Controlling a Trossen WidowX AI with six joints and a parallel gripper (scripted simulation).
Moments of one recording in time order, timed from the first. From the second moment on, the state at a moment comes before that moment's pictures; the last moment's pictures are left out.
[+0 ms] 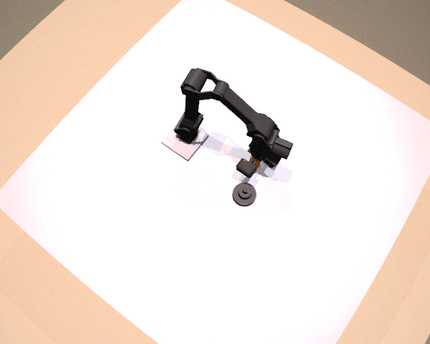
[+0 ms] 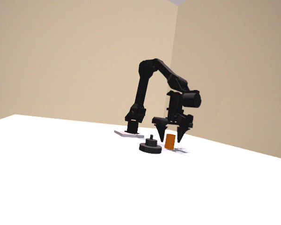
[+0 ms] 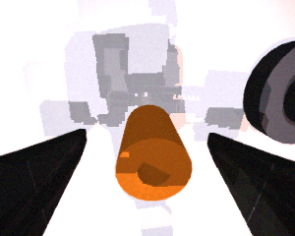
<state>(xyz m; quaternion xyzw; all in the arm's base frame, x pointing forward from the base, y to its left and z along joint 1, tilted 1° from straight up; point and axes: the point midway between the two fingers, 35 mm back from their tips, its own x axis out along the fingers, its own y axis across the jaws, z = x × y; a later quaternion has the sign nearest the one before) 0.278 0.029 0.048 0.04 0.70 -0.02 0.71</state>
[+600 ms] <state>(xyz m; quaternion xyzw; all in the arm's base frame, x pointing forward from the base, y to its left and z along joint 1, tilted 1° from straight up) 0.275 0.029 0.032 0.04 0.70 -0.03 0.71</state>
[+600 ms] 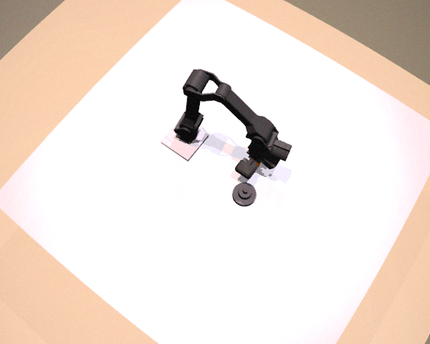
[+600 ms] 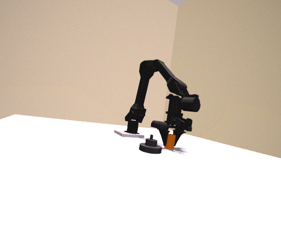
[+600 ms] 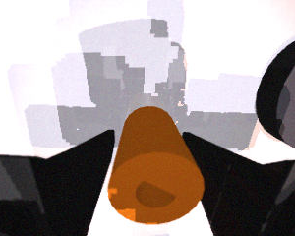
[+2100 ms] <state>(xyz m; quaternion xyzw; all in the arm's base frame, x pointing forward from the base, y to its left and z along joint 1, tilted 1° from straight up) 0.283 0.039 0.169 0.04 0.70 -0.03 0.71</state>
